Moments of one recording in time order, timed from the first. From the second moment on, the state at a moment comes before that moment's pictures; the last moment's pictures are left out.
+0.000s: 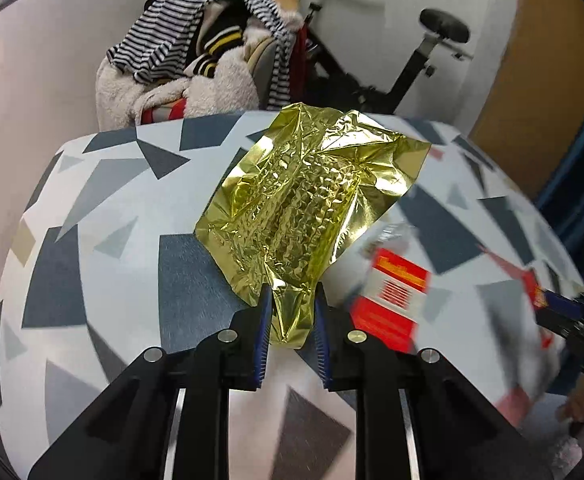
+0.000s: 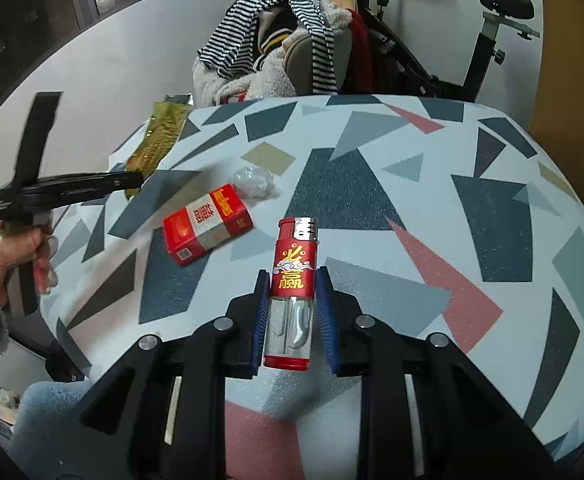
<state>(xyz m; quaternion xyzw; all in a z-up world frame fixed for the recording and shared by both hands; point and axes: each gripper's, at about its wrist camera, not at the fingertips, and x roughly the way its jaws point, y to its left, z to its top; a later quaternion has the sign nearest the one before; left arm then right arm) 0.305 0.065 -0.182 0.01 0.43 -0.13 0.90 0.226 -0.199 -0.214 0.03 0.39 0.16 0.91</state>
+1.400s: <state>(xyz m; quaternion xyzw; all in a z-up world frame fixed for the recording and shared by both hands) -0.008 0.009 -0.232 -0.02 0.46 -0.22 0.86 0.075 -0.209 -0.187 0.06 0.37 0.18 0.91</state>
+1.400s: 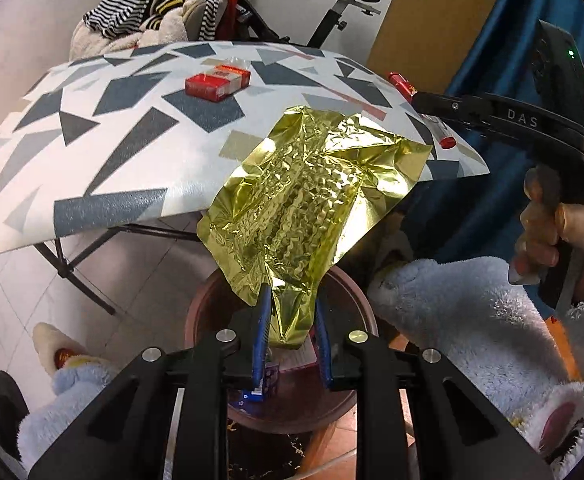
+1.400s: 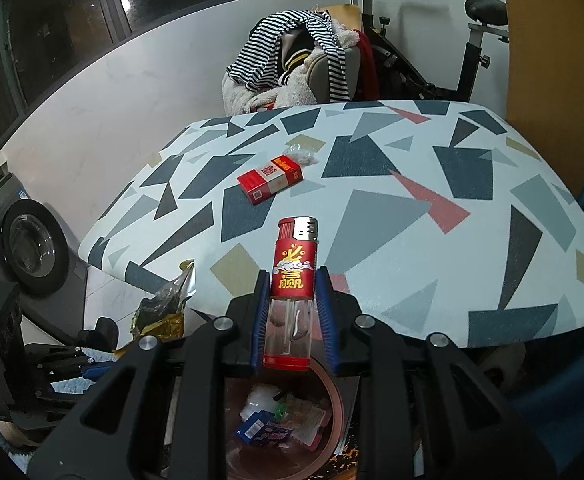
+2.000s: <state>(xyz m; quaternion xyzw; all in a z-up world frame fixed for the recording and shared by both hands) -0.003 0.039 -0.191 -0.02 0.38 -0.10 0.92 0.055 -0.187 -0.244 0.06 0.41 0.20 0.89</state>
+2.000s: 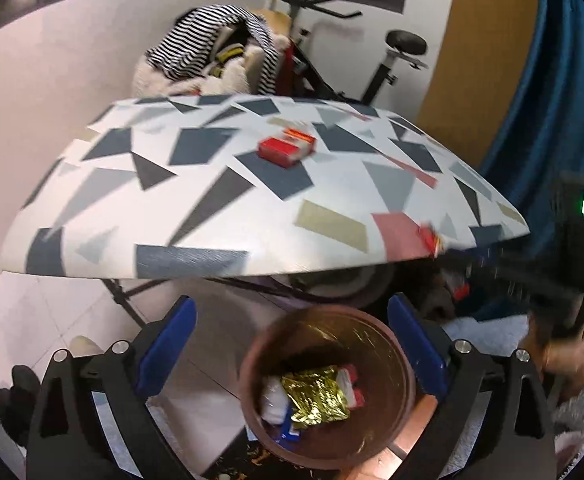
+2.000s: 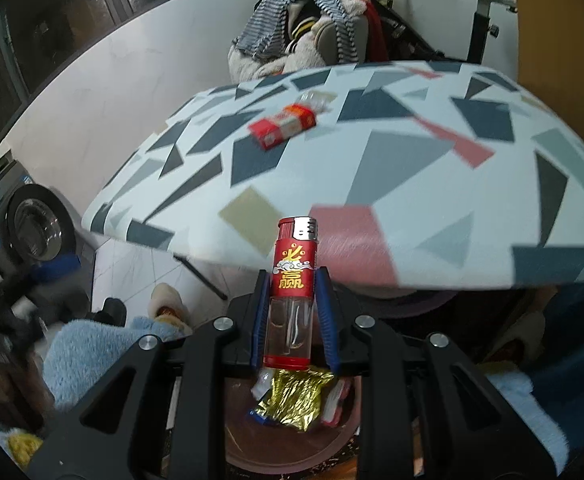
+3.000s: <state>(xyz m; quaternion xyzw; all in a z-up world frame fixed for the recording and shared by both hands) -0.003 0.066 -0.202 -0.05 0.38 -0.05 0.92 0.047 -0.136 -0.350 0.01 0.54 0.21 0.82</state>
